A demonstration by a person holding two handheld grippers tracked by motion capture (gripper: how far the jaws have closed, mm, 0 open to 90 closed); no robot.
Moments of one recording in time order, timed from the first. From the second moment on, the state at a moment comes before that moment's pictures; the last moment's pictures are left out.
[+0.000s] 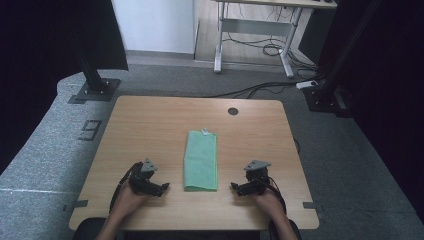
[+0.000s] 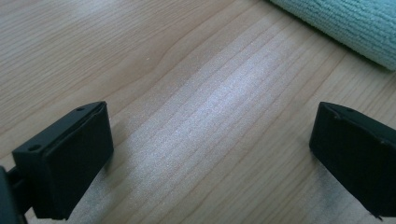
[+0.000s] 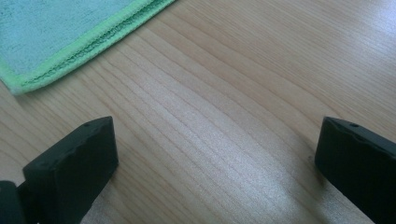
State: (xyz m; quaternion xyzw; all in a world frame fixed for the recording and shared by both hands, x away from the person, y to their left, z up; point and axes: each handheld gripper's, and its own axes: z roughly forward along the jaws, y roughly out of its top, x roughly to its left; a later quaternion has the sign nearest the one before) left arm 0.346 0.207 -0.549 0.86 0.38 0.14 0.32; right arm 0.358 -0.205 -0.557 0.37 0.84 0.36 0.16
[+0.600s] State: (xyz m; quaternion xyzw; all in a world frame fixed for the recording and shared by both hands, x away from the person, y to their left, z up) left arm 0.347 0.207 -0.549 0.85 0.38 0.14 0.32; right arm 0.358 -0.204 -0.557 0.38 0.84 0.35 0.16
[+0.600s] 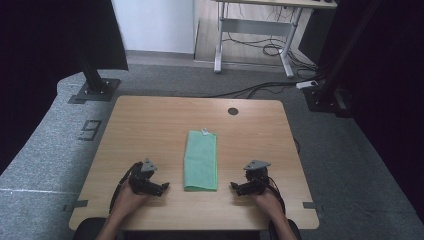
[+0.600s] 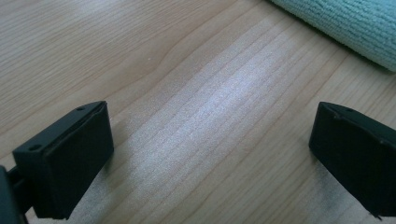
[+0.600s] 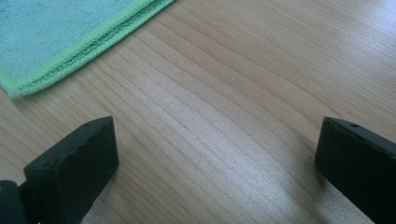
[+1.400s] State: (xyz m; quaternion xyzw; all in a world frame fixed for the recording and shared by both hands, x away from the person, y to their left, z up) left arm 0.378 0.188 -0.530 0.84 0.40 0.15 0.34; right arm 0.362 -0.178 -0.545 0.38 0.84 0.37 0.13
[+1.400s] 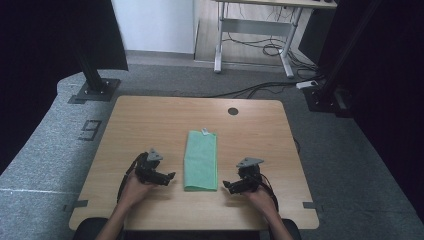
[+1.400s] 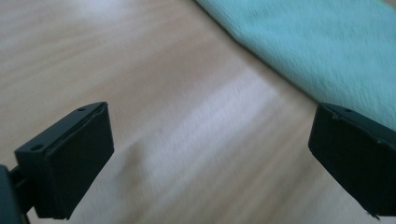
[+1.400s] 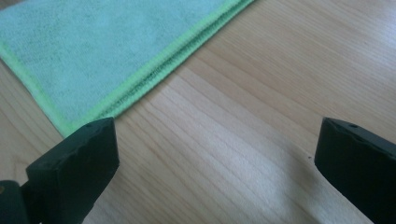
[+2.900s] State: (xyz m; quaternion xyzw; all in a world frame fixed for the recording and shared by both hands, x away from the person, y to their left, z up) left arm 0.422 0.149 -0.547 0.84 0.41 0.15 0.32; right arm 0.358 -0.119 -0.547 0.33 0.87 0.33 0.13
